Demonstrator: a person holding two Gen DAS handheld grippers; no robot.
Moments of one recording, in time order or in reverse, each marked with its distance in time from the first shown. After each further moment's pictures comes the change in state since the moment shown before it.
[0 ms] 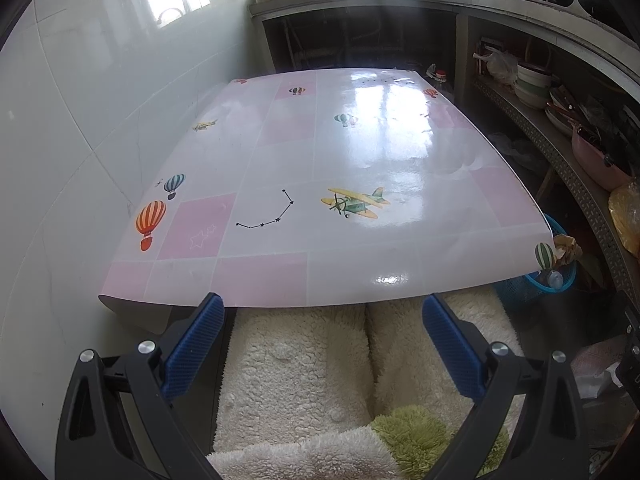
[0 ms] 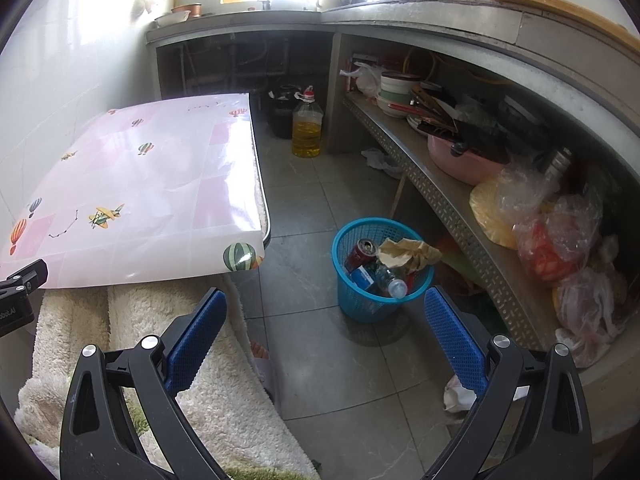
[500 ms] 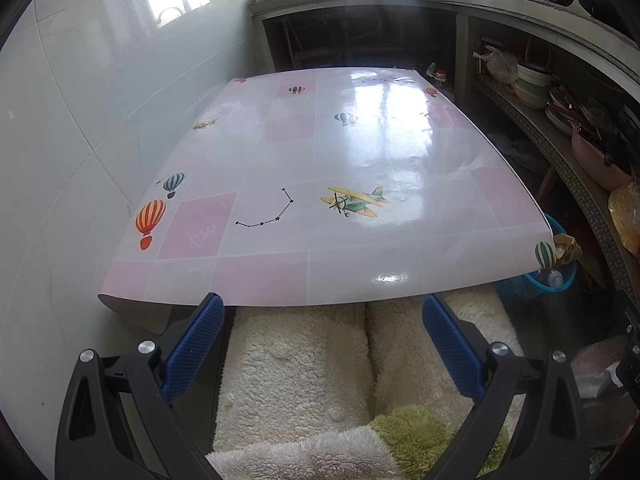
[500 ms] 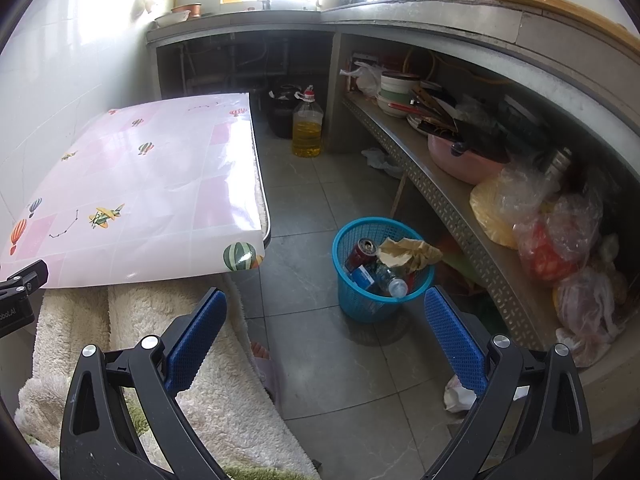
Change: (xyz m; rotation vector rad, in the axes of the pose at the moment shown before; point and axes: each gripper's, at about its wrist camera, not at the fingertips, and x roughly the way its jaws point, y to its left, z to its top) left arm -0.001 0.000 -0.001 -0.001 0.001 0.001; right arm 0.000 0.001 -0.001 0.003 -0.003 -0.001
